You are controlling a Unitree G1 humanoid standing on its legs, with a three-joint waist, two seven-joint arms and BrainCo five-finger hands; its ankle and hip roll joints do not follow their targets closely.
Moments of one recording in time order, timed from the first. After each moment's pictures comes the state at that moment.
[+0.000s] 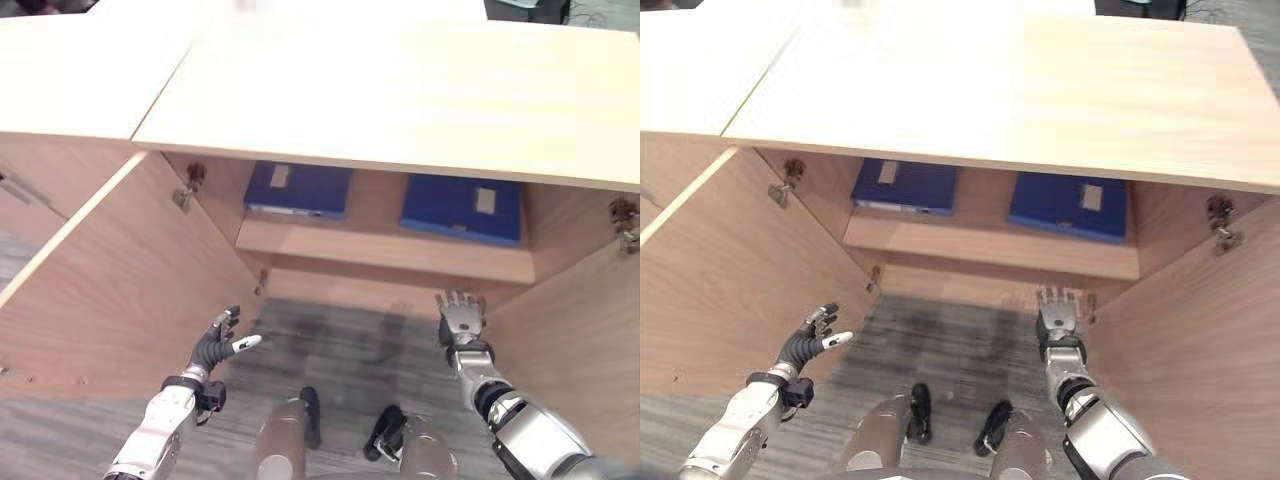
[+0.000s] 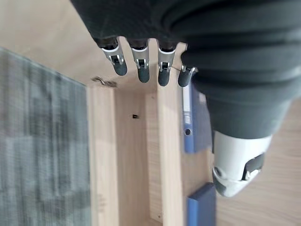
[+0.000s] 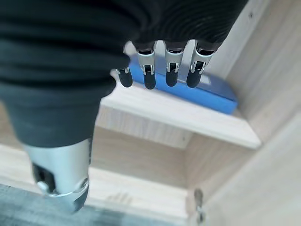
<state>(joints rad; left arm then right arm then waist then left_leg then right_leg) 0.15 0.54 -0.23 0.18 -0.45 -0.05 0.05 -0.44 -0.28 0.61 1.21 -0.89 0.27 -0.53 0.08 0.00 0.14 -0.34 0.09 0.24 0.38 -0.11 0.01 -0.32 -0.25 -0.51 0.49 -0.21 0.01</state>
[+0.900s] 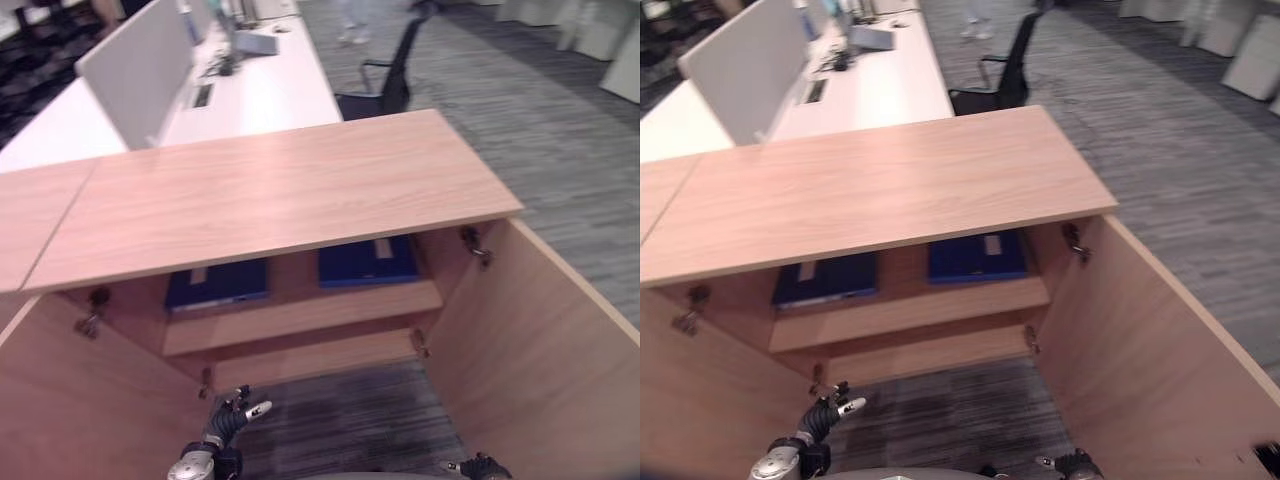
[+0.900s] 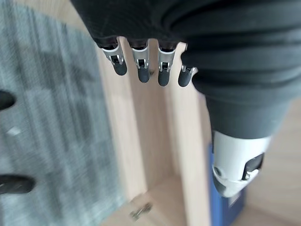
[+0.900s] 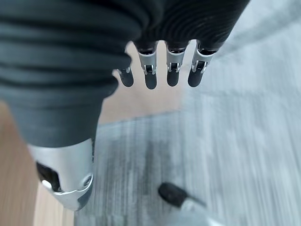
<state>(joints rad) 0.22 0.32 -0.24 0.46 -0.37 0.06 0.01 -0.06 -0.22 0.14 1.29 0.07 0.09 -0.24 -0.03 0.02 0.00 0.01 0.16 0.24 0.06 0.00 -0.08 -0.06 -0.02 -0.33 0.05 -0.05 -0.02</state>
